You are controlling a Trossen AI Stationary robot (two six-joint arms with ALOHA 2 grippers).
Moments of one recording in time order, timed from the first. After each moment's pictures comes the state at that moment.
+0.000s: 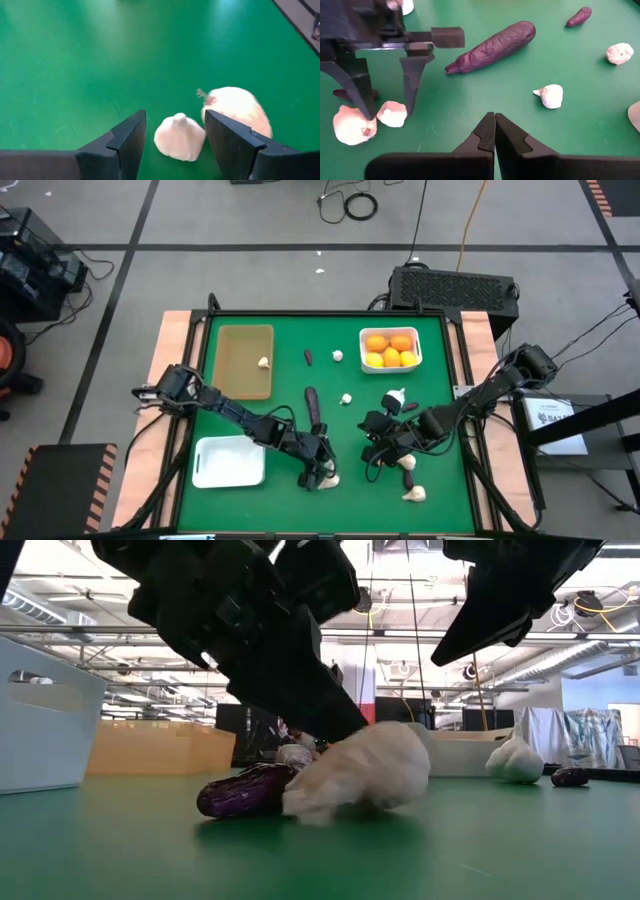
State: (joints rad) left arm -0.34 1.98 1.06 0.25 0.01 -0.12; right arm 0.49 1.49 0.93 -0.40 0.60 0.72
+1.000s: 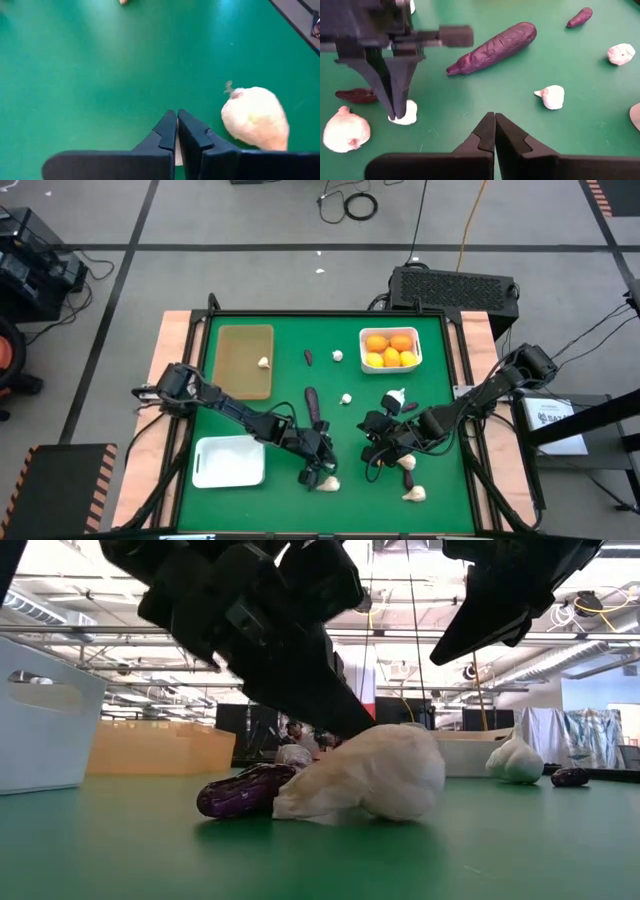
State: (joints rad) left arm -0.31 1.96 1.06 0.26 0.03 -0.07; right arm 0.49 1.49 0.93 -0.39 0.60 0.72
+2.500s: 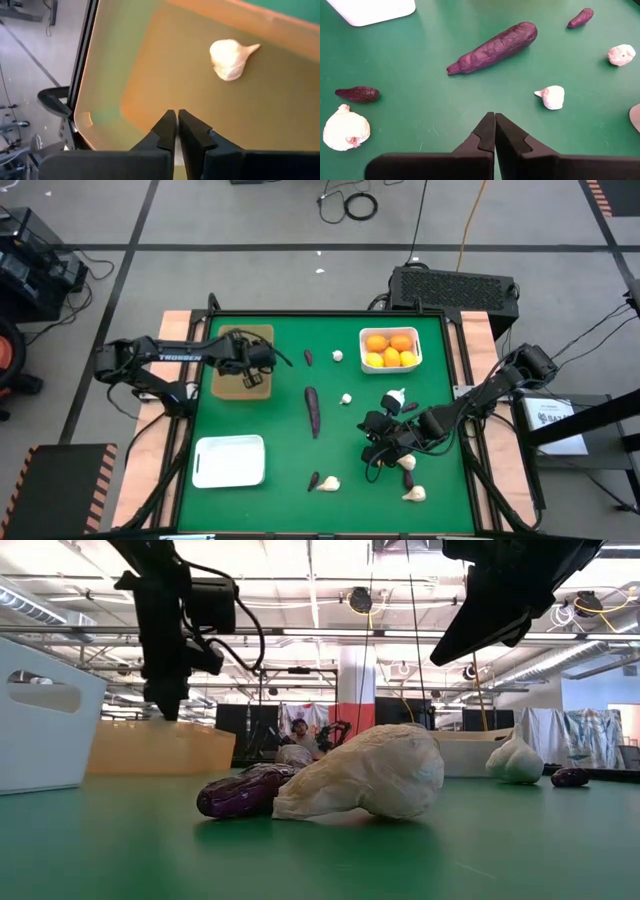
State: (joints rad) left arm 0.29 1.40 0.85 -0.88 -0.55 -0.10; right arm 0.49 1.49 0.93 -0.39 0.60 0.71
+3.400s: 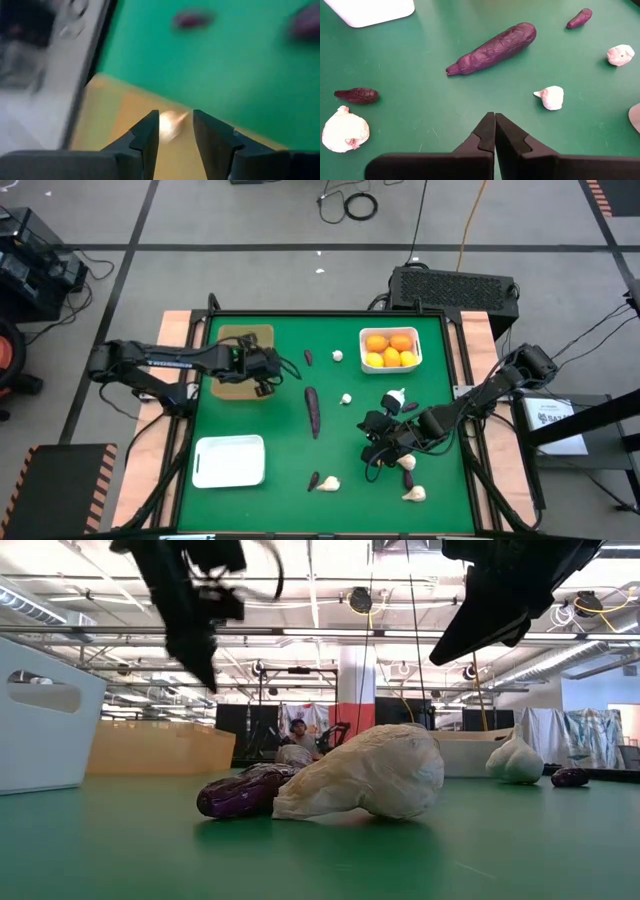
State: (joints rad) left arm 0.10 1.34 0.95 -0.76 -0.50 -0.05; right arm 0.49 1.49 0.93 -0.39 0.60 0.71
